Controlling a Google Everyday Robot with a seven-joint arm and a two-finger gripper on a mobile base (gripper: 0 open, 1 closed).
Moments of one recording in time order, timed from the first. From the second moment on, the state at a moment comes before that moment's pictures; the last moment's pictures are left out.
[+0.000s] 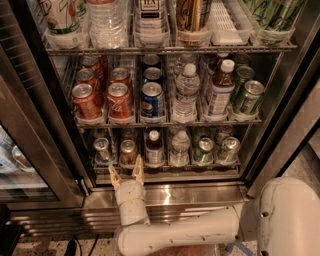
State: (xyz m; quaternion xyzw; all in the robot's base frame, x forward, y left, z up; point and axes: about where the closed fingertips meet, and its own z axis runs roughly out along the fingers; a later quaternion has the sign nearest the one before) arm 0.588 0.104 0.604 -0.13 0.65 0.00 0.74
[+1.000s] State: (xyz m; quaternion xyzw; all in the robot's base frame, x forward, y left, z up) arm 0.644 0.091 0.597 -0.12 0.66 -0.02 0.74
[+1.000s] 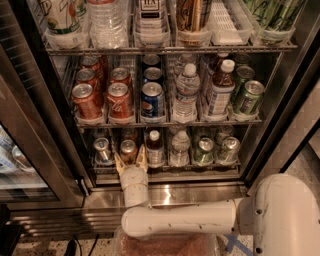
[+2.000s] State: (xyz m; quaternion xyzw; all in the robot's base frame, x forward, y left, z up) arm 0.646 0.097 0.599 -0.12 0.66 0.01 0.74
